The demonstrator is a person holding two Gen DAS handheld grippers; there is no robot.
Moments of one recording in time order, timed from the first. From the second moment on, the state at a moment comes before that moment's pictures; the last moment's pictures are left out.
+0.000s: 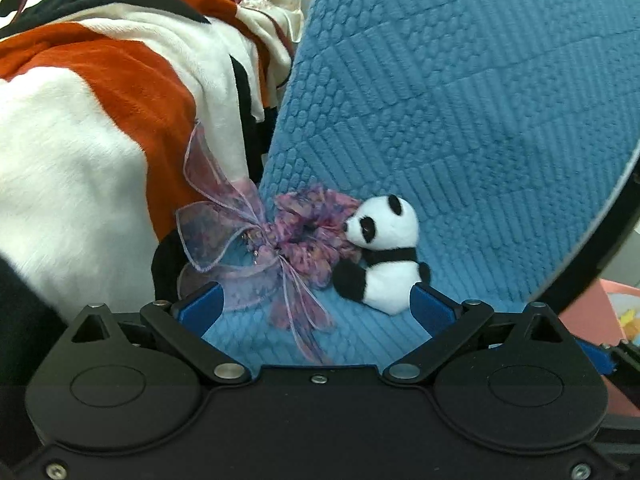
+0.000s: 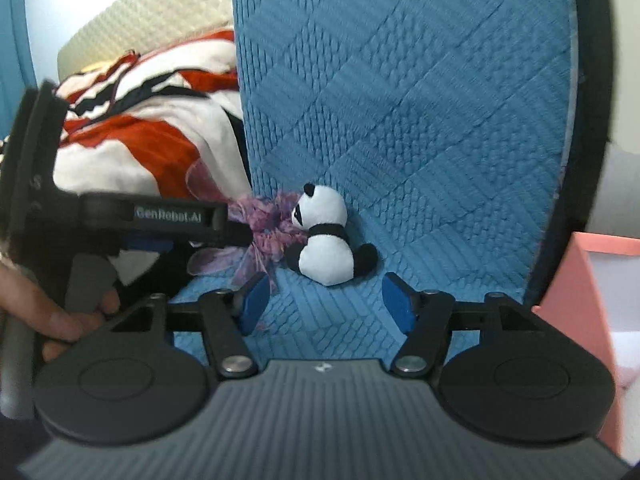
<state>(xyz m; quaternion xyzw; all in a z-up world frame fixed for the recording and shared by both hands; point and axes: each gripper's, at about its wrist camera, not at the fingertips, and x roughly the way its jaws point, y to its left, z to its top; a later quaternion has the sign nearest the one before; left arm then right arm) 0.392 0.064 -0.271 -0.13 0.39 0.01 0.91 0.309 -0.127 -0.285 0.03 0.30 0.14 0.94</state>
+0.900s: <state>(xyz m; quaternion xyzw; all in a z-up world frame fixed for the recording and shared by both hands) 0.494 0.083 -0.334 -0.12 0.44 0.01 0.89 0.427 -0.099 -0.342 0.00 0.33 0.20 0.92</state>
